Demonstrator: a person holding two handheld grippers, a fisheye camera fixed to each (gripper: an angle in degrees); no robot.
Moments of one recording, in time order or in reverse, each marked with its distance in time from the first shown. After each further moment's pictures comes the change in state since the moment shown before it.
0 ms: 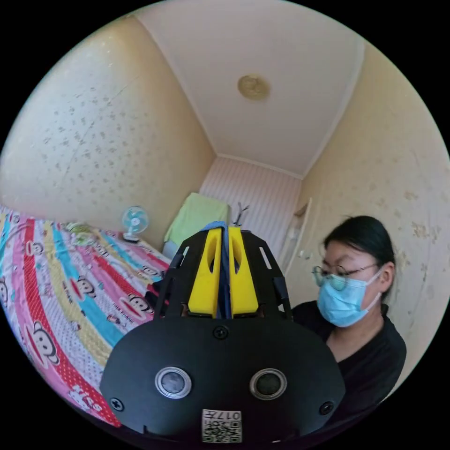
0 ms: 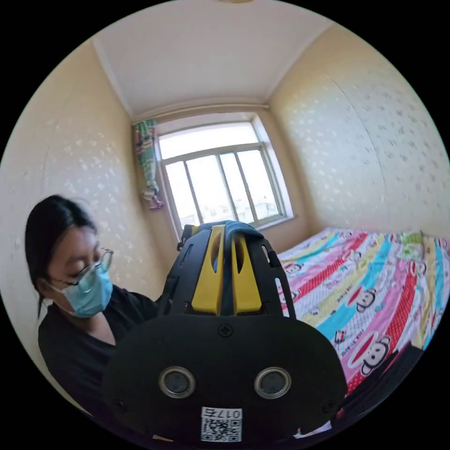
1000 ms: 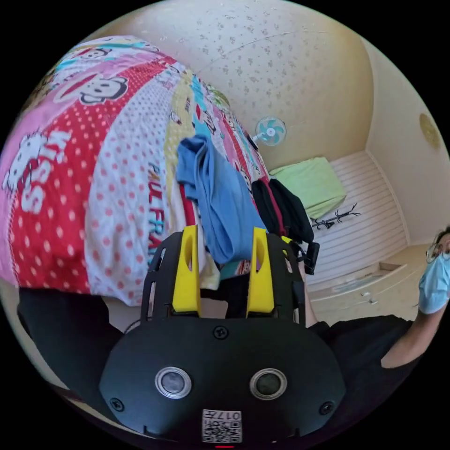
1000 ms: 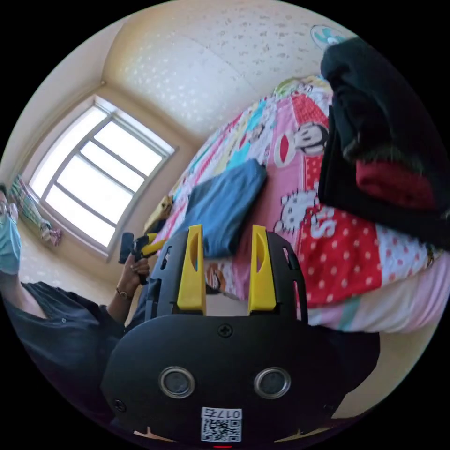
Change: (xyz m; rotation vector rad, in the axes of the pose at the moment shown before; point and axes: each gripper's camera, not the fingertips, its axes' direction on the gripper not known) left arm -0.272 0.269 0.108 -0.293 -0.414 -0.701; right arm 0.230 0.348 -0.005 -0.124 0.421 0.633
